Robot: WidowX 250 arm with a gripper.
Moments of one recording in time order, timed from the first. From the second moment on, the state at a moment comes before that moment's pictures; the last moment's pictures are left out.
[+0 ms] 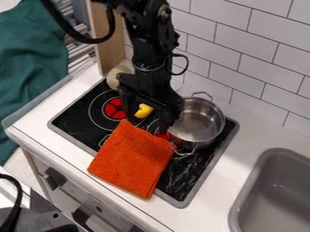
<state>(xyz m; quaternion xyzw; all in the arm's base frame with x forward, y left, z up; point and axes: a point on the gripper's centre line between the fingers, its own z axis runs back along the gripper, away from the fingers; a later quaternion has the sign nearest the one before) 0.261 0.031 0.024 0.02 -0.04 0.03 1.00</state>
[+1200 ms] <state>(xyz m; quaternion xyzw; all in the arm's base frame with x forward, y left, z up) 0.312 -0.059 0.020 0.00 -0.05 -0.11 0.99</state>
